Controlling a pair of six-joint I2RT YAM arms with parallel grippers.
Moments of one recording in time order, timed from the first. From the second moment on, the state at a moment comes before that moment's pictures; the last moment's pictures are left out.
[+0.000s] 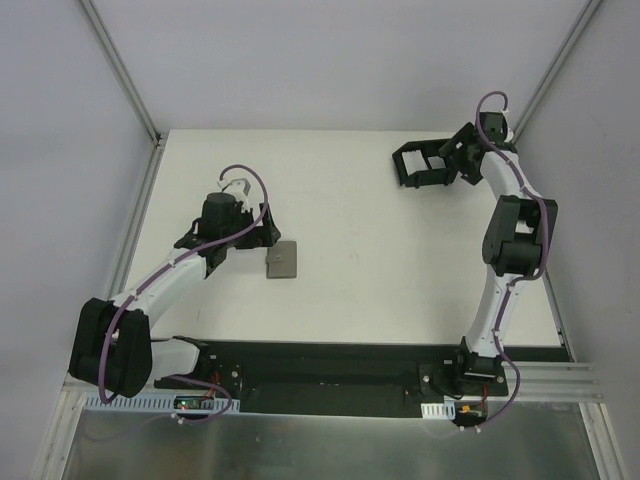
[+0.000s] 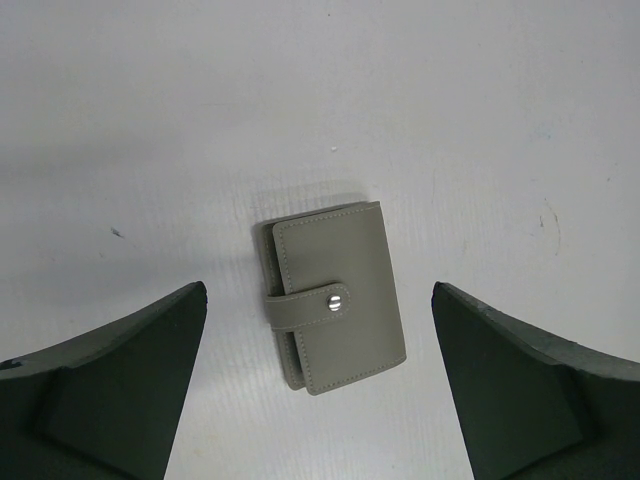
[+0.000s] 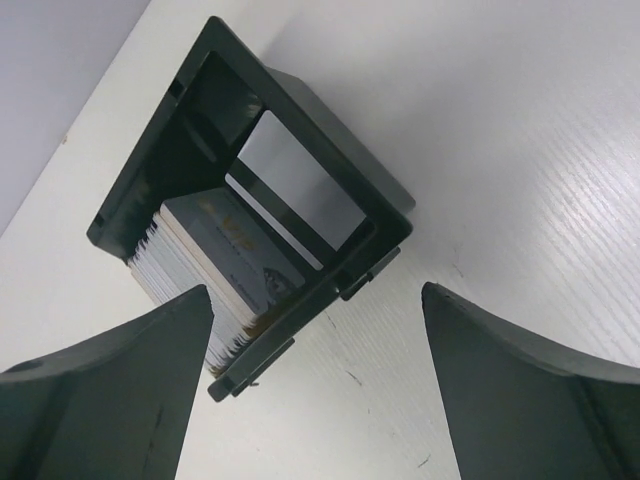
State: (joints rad) left arm -0.30 1.24 0.71 -0.12 0.15 -0.38; right arm -0.07 2.12 1.80 -0.48 0.05 0.69
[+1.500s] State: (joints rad) left arm -0.30 1.17 0.67 -0.12 0.10 -0.36; right arm 0.01 2.16 1.68 -0.42 0.03 0.67
